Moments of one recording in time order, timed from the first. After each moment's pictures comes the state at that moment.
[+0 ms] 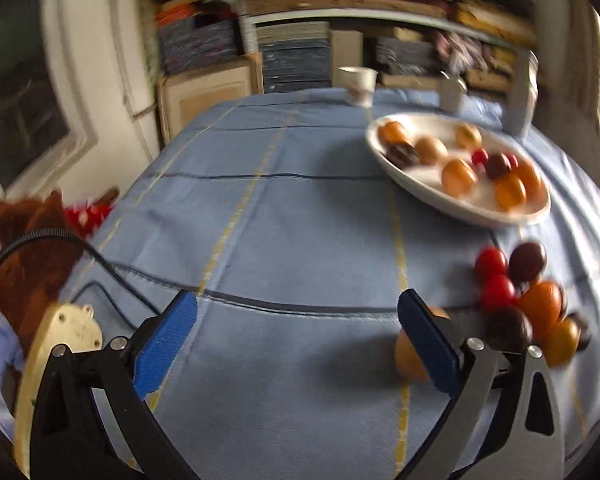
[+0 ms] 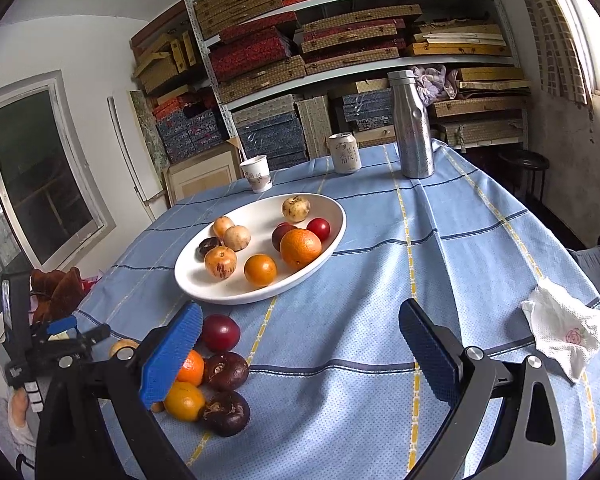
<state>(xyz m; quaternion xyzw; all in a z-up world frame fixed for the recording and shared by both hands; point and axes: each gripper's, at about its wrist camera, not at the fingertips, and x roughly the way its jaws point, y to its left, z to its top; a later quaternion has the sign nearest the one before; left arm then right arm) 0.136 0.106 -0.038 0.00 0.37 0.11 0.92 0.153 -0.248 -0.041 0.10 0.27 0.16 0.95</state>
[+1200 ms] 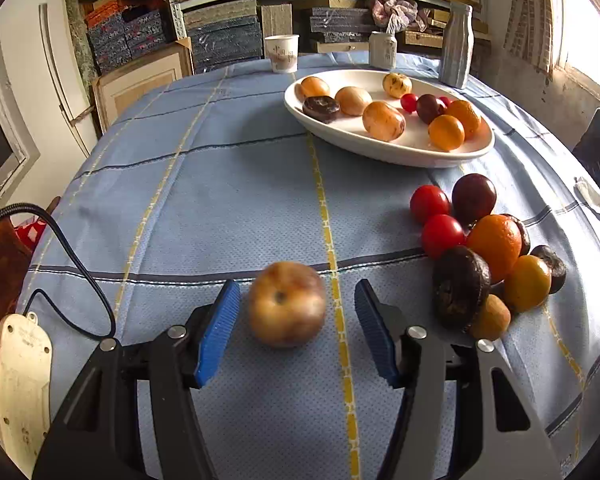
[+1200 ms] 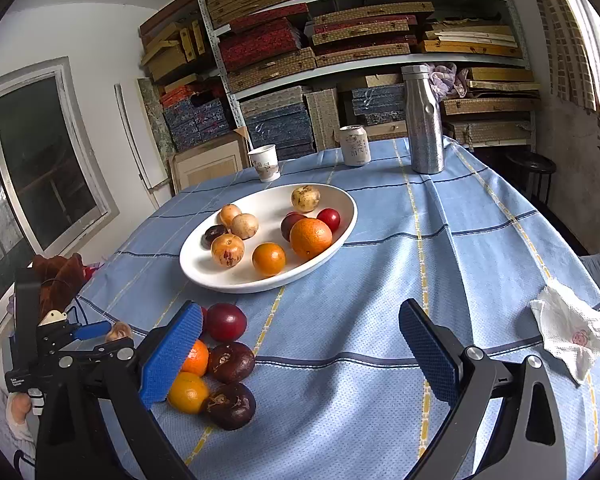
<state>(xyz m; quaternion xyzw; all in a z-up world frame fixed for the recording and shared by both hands) 0.140 0.070 -0.063 0.05 0.42 0.00 0.91 0.151 -0.239 -0.042 0.08 0.28 0.17 0.94</state>
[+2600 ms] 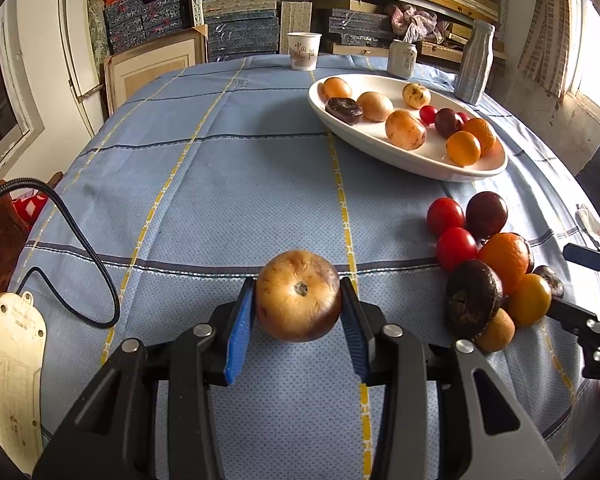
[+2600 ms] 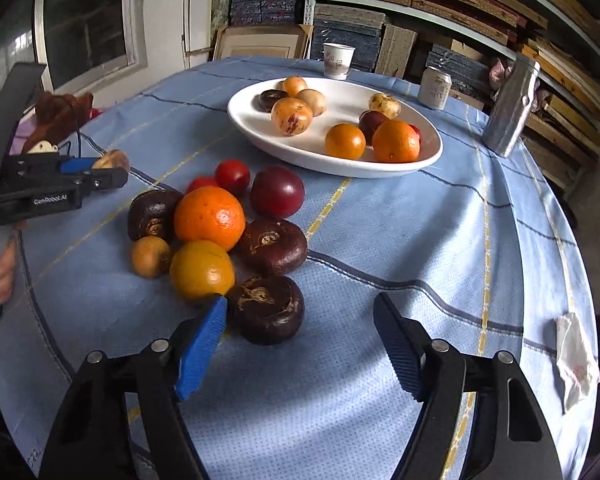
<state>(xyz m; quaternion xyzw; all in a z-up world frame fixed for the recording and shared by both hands) 0.141 0.088 -0.062 0.00 0.42 0.01 0.91 0.140 -0.159 -0.081 -0.15 0.39 0.22 0.88</state>
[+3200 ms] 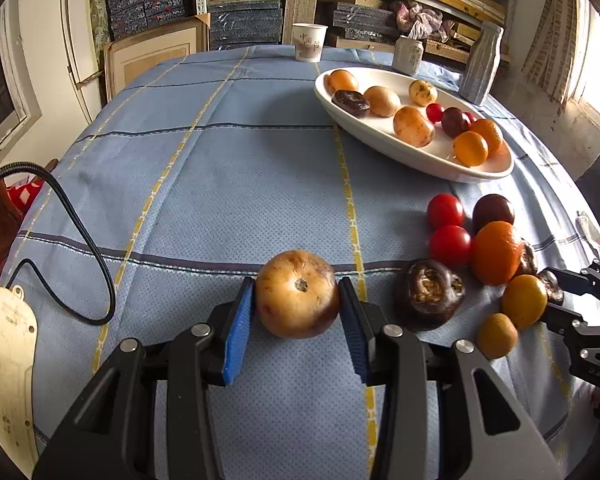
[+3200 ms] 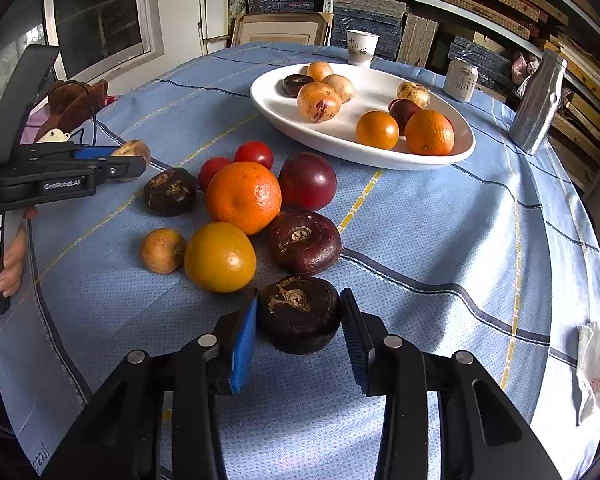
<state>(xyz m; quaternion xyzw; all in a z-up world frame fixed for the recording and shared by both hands) 0.150 0.096 -0.069 -0.01 0.44 0.01 0.90 0.144 -0.150 -0.089 -0.15 0.42 0.25 0.86</state>
